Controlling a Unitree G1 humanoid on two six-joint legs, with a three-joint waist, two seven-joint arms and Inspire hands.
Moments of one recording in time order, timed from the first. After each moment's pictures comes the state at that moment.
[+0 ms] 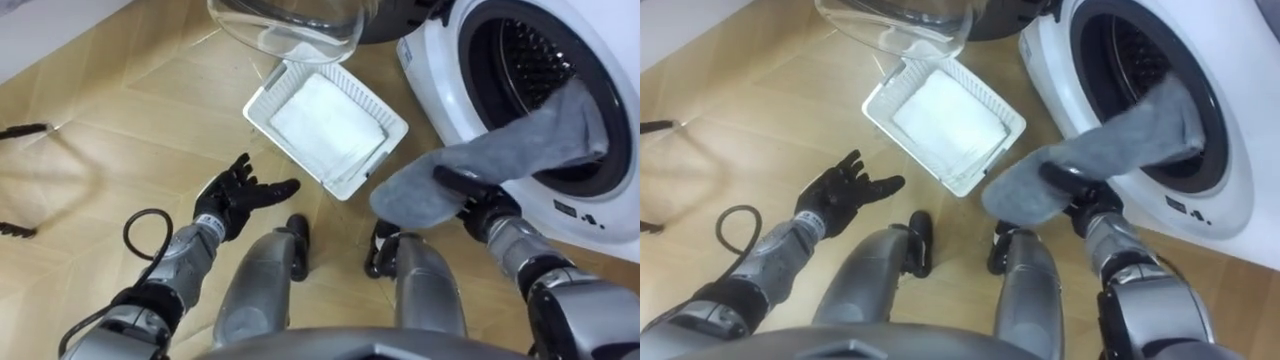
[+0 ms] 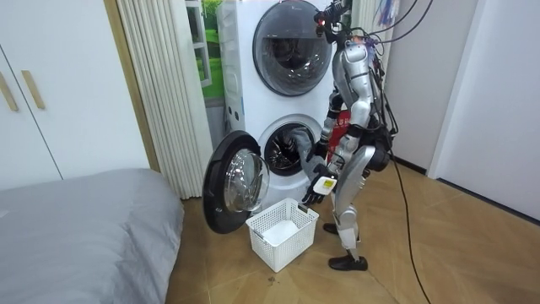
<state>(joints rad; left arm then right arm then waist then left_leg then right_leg) -0.15 0.20 -0.27 0.95 -0.70 -0.08 -0.16 -0.36 -0.29 0.05 1.33 0.95 0.01 0.06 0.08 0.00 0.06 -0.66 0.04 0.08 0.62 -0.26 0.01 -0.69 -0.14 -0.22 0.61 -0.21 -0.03</state>
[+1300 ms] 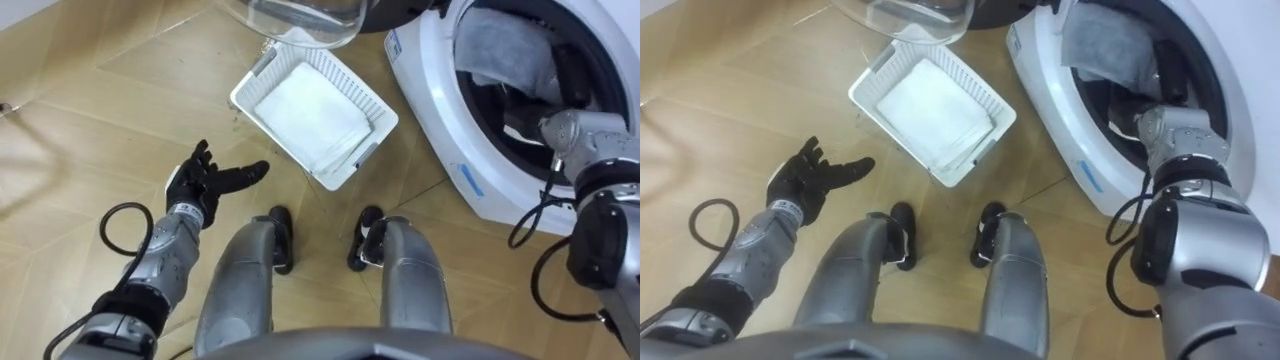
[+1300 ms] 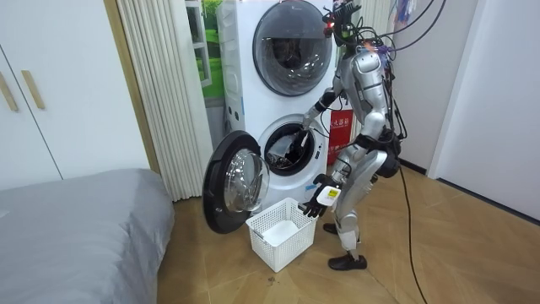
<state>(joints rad) -0.10 0.24 -0.20 0.76 -0.65 -0.07 0.06 -0.64 -0.42 -0.32 1.17 1.59 0.04 -0.43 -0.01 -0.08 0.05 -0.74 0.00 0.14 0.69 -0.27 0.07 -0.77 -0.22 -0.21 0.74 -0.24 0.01</state>
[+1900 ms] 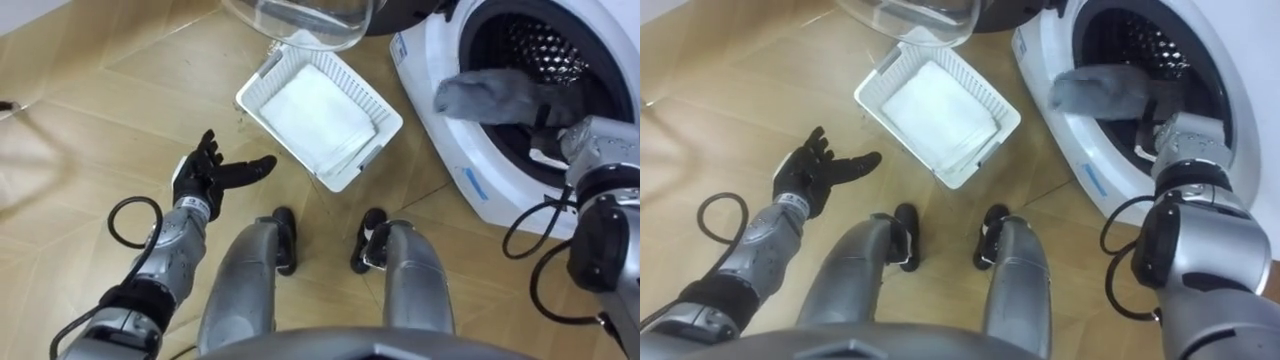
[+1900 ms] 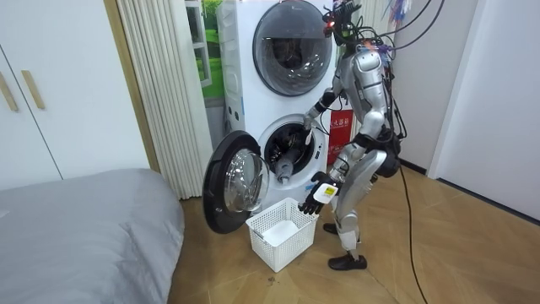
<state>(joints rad) -0.12 0.23 -0.24 0.77 -0.64 -0.10 0.06 -0.61 -0.42 -0.34 1.17 1.61 -0.12 -0.53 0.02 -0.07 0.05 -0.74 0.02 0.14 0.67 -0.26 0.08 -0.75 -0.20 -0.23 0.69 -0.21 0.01</state>
